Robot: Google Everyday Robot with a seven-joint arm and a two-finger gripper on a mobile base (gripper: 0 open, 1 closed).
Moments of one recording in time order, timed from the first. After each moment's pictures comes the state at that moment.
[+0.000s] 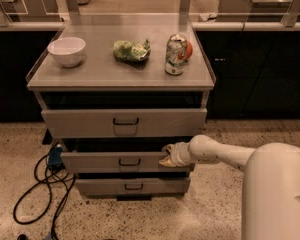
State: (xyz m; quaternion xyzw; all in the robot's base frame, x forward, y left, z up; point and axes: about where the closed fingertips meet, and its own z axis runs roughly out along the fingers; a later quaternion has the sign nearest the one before) arm 0.688 -0.089 0.394 -0.60 0.72 0.08 0.34
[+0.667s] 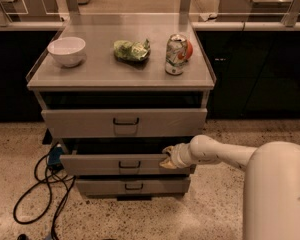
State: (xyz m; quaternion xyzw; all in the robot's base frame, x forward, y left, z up) arm 0.688 -0.089 0.411 -0.60 0.72 0.08 0.34
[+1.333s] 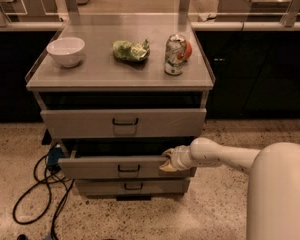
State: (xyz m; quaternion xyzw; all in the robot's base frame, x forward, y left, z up) arm 0.674 -0.093 0.409 -0.60 0.72 0.07 0.34
